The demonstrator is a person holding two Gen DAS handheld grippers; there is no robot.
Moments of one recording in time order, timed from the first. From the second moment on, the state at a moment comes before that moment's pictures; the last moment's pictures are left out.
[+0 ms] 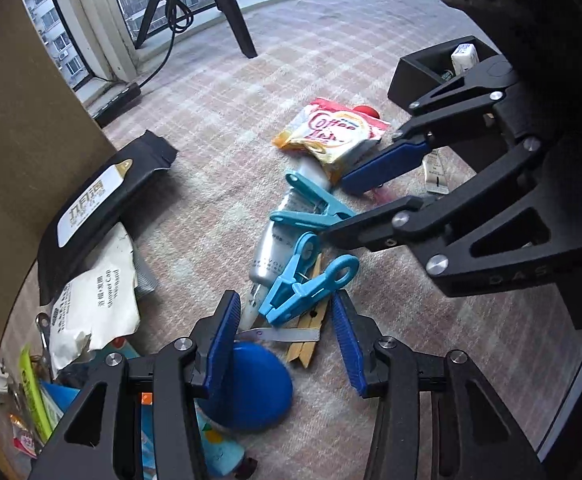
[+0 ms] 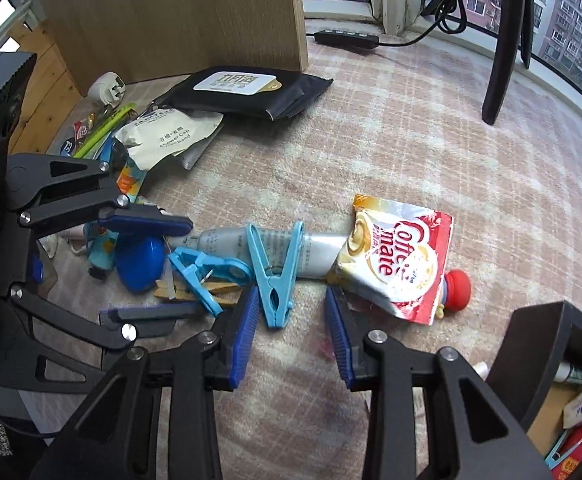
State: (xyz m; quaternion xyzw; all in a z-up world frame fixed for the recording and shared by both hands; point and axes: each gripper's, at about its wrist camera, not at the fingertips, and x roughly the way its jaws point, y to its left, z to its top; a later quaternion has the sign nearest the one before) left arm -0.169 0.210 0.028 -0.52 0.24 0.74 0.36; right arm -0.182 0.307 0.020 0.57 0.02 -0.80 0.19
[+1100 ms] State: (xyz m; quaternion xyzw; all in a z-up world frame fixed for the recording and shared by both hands) left arm -0.160 0.207 0.032 -0.53 0.14 0.76 0.35; right arm -0.156 0.309 0.027 0.57 -0.03 -0.80 0.19
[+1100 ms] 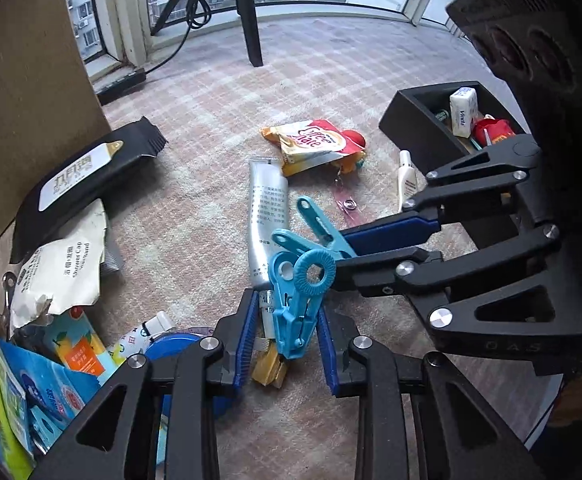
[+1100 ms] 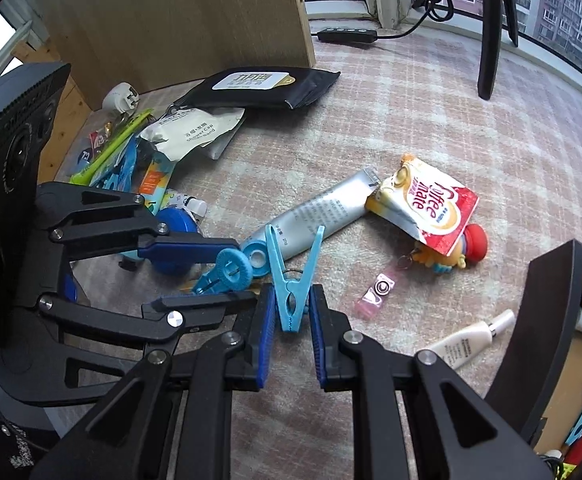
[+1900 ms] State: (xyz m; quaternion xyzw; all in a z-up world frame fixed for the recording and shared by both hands) left arm -0.141 0.203 0.073 -0.51 0.10 0.79 0.34; right arm -0.131 0.333 0.059 0.55 -0.06 -0.82 0.16
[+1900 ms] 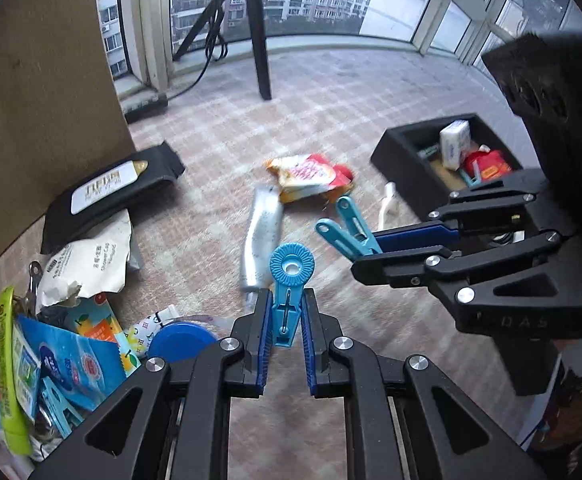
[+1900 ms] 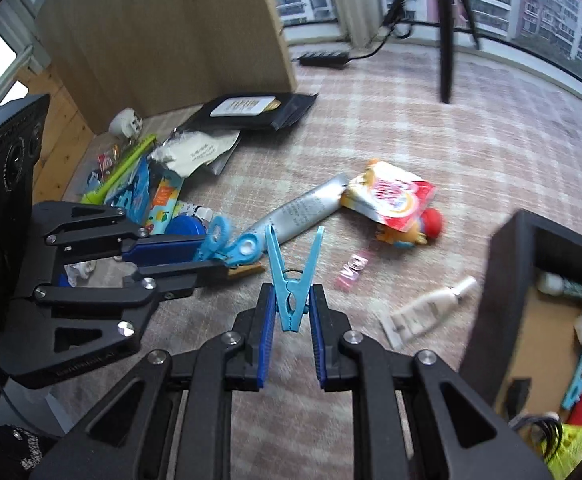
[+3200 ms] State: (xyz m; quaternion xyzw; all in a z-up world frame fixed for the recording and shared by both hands) left arm -0.042 0.341 0.139 -0.46 0.09 0.79 0.40; right arm -0.033 0.503 0.142 0.46 -0.11 -0.87 -0.11
